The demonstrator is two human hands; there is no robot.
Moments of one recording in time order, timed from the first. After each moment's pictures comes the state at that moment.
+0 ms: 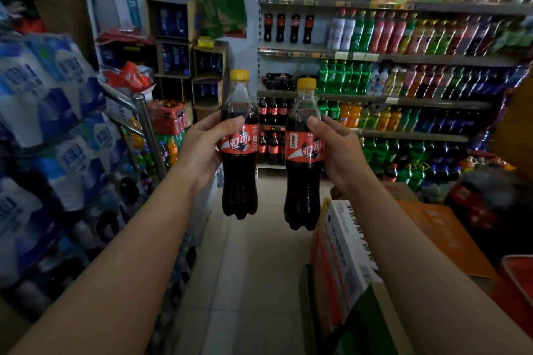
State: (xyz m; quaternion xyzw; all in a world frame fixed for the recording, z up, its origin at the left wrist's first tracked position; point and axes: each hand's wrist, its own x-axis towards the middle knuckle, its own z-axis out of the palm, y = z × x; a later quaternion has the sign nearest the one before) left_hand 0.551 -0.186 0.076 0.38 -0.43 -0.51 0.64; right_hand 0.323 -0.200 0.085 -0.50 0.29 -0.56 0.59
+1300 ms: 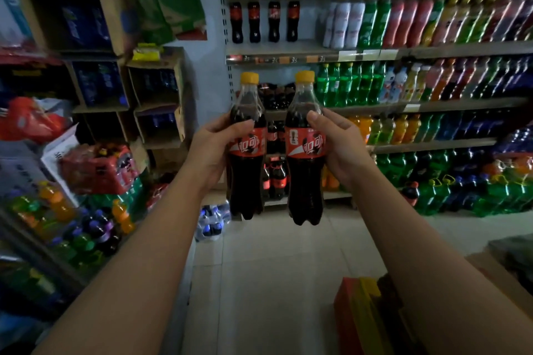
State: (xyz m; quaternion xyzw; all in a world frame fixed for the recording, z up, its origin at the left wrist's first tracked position) left_hand 0.606 -0.750 0.054 0.36 -0.48 -0.55 0.58; right_hand 0.393 -0.735 0.059 -0.47 0.33 -0.61 0.55
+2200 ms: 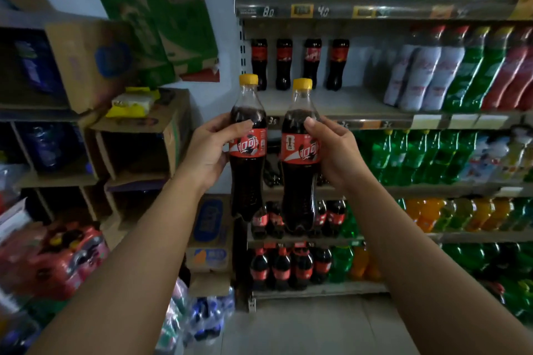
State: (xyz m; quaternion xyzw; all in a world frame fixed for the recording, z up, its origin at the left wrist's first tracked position) left_hand 0.672 -1.225 0.102 0.36 -0.50 -0.49 0.61; right_hand 0.458 -1.223 0.097 -0.51 0.28 -0.58 0.56
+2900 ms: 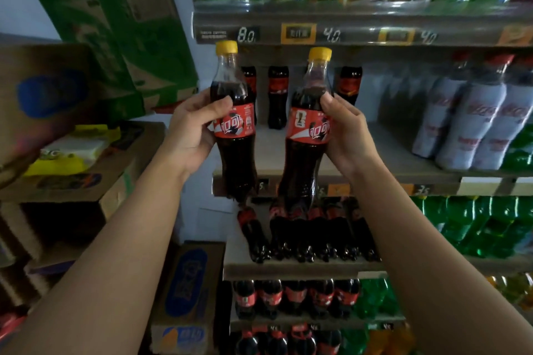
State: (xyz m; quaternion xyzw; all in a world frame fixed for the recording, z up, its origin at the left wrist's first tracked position) left_hand 0.662 -1.472 0.160 0.27 -0.53 -0.49 0.64; right_hand 0.417 -1.480 0.152 -0.53 0.19 -0.61 0.56
